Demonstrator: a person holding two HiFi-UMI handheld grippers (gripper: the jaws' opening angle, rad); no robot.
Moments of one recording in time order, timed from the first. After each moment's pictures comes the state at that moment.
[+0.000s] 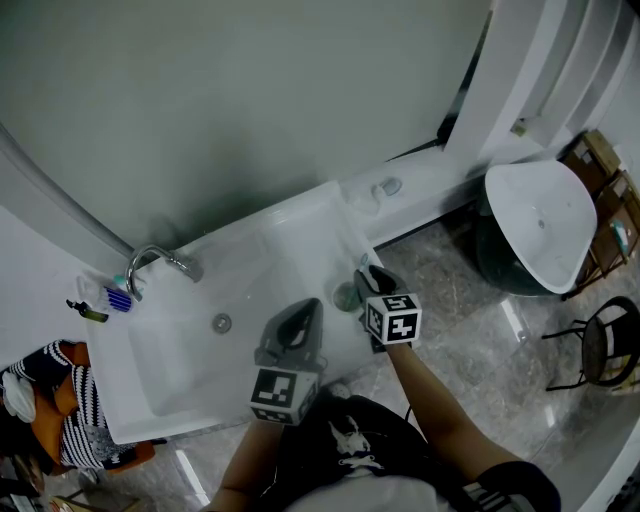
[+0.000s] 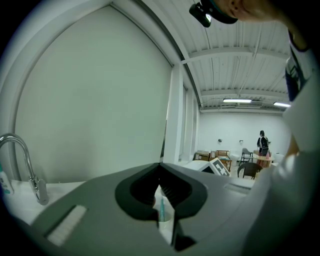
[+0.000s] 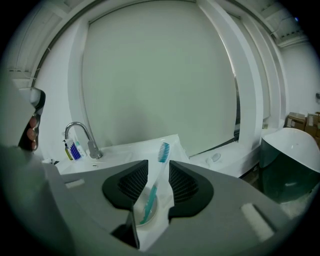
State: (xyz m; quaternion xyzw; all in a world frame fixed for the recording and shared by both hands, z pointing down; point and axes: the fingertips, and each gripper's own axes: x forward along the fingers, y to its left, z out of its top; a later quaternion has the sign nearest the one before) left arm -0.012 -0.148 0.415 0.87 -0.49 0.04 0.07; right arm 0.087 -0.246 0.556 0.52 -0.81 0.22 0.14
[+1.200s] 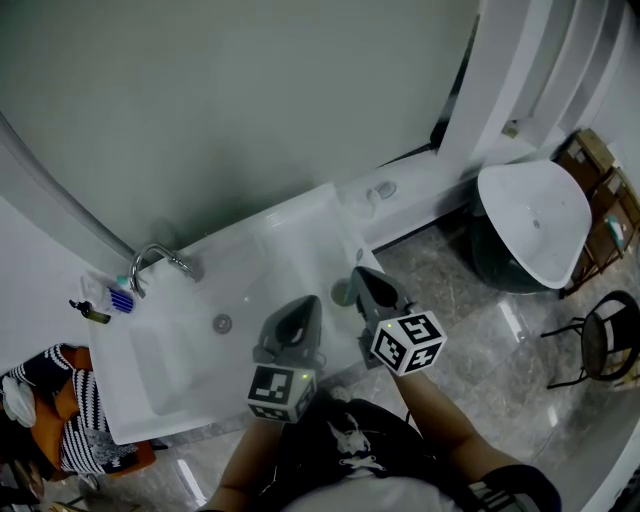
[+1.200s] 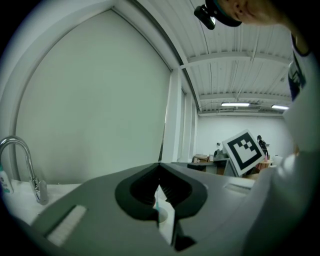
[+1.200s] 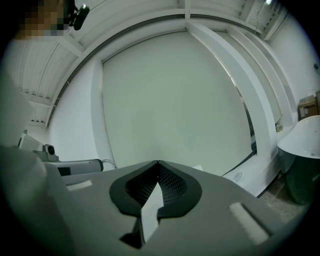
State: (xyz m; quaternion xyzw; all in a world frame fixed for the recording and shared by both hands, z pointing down) left arm -0.009 -0.129 0.398 0.87 -0.48 0.02 0.07; right arm 0.066 -0.180 0.424 0.47 -0.87 0.18 -0.02
